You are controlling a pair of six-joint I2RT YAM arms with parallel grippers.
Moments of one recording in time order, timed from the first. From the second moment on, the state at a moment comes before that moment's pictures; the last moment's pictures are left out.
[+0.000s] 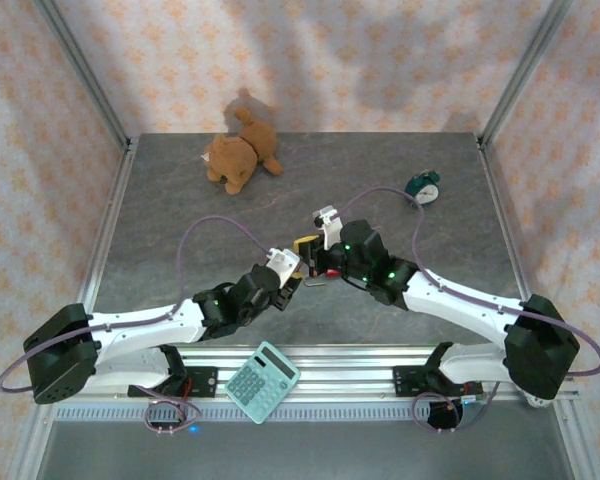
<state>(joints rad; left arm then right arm) -0.99 1.17 0.55 0.08 -0.42 -0.15 0.84 1.25 0.74 0.11 -0.14 0.40</state>
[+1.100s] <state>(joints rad) -0.97 1.07 0.54 0.19 -0.42 -0.08 0.79 1.04 0.80 -0.20 -0.17 0.47</state>
